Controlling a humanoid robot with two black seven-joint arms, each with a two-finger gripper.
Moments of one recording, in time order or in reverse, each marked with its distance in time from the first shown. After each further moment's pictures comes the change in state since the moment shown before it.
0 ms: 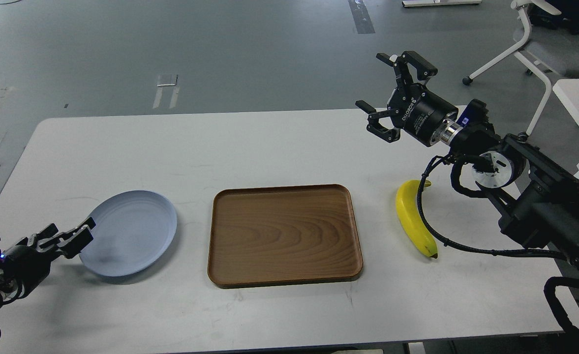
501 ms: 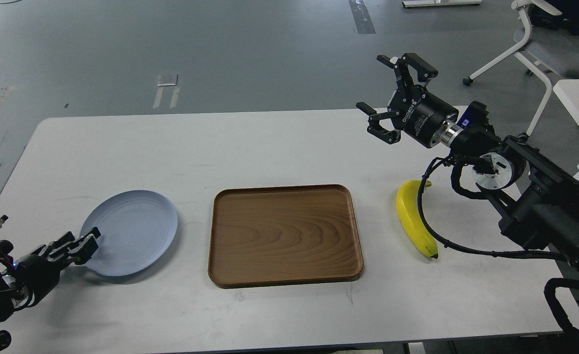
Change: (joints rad) left arm 0.014 -0.036 0.009 0.031 -0.005 -0.046 -0.002; right arm -0.004 0.001 0.000 -0.002 0.000 0.000 -0.001
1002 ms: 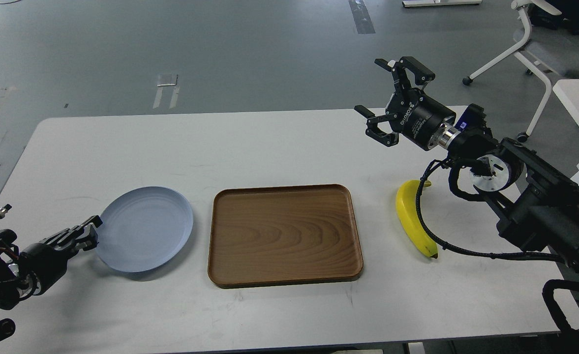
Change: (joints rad) left arm -0.037 0.006 -0.014 -0.031 -0.019 0.003 -0.078; right arm -0.005 0.003 -0.001 -0.002 -0.002 -0.010 0.001
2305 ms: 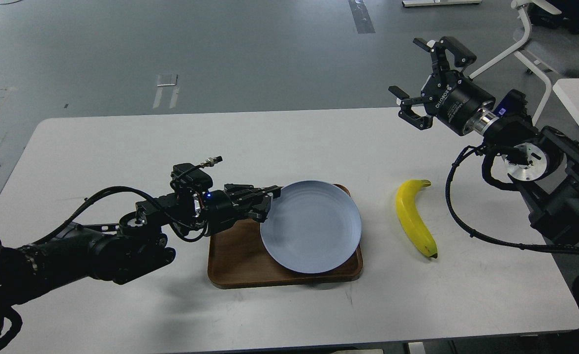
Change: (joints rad) left arm -0.446 -0.611 0.257 0.245 0.204 -0.172 -0.060; right arm -0.002 -0.110 0.058 0.024 0.005 -0.004 0.000
